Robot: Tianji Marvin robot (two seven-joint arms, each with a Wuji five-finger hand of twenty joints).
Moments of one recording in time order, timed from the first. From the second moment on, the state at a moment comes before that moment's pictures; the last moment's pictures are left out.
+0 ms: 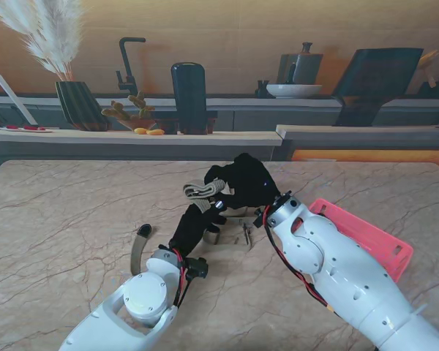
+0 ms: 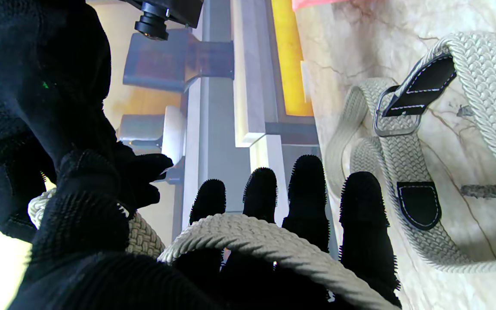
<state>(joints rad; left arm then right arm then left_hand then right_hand) 1.48 -1.28 -0.94 -1.50 -0.21 -0.15 0.27 -1.20 -1.13 0.92 -1.38 -0.95 -0.37 -0.51 0.71 -0.18 0.01 -0.06 0.36 0.11 0.54 0.49 0.62 0.19 0.35 0.36 0.59 0.25 0.49 0.53 0.22 0.34 1.00 0.52 0.67 -0.69 0.78 -0.23 0.69 -0.24 0.89 0.34 1.15 -0.01 0.63 0.39 1.07 0.00 0.69 0.72 0.51 0.24 0.85 0.50</state>
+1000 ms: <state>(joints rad) 1.50 -1.28 -0.96 -1.49 -0.23 -0.19 0.29 -1.16 -1.14 0.82 -1.30 -0.89 -0.38 -0.49 0.62 -0.34 0.02 -0.05 0.24 0.16 0.43 0.41 0.52 0.16 0.31 0.34 0.52 0.21 0.38 0.51 0.17 0.34 0.90 0.50 0.67 -0.67 0.78 -0.23 0.62 -0.17 0.89 0.33 1.13 -0.01 0.63 0.37 1.06 0.00 0.69 0.71 0.48 0.25 0.86 0.48</state>
